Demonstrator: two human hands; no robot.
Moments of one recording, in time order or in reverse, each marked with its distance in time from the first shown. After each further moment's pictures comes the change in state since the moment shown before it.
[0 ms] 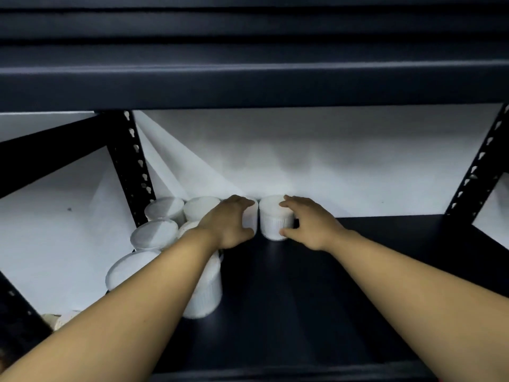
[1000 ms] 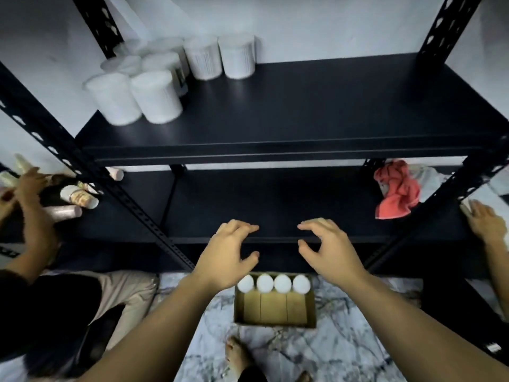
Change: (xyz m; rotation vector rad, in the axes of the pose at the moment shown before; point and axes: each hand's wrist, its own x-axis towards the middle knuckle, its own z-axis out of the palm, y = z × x) left_hand -0.361 0.181 0.225 -0.257 -0.120 -0.134; right_hand -0.436 0.071 0.125 0.351 -0.040 0.148
